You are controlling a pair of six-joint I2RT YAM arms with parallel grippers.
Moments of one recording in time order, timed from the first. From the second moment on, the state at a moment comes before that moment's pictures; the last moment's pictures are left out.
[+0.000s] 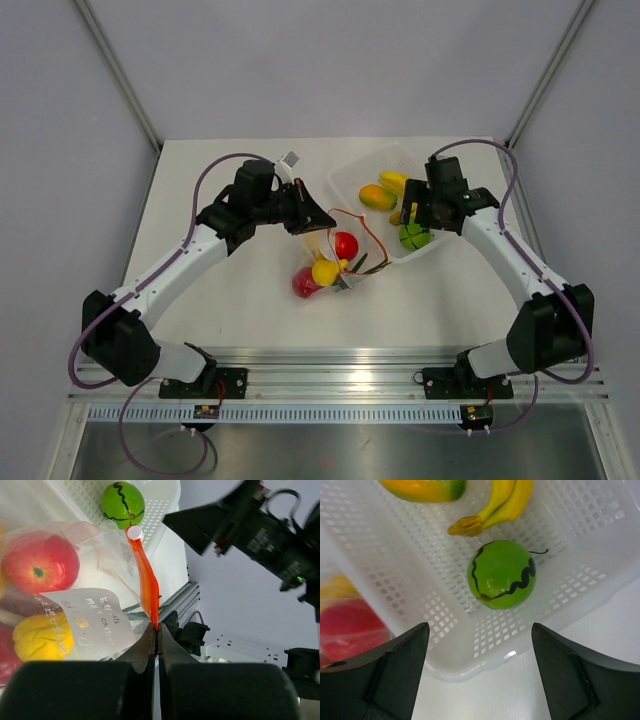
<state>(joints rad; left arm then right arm) -0.55 1.38 1.20 -0.32 0.52 -0.91 0.31 1.39 1.24 -0.70 0.13 0.38</state>
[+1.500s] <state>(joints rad) -0.55 1.38 1.20 -0.32 0.52 -0.91 0.59 1.17 1.30 -0.72 -0.07 0.41</state>
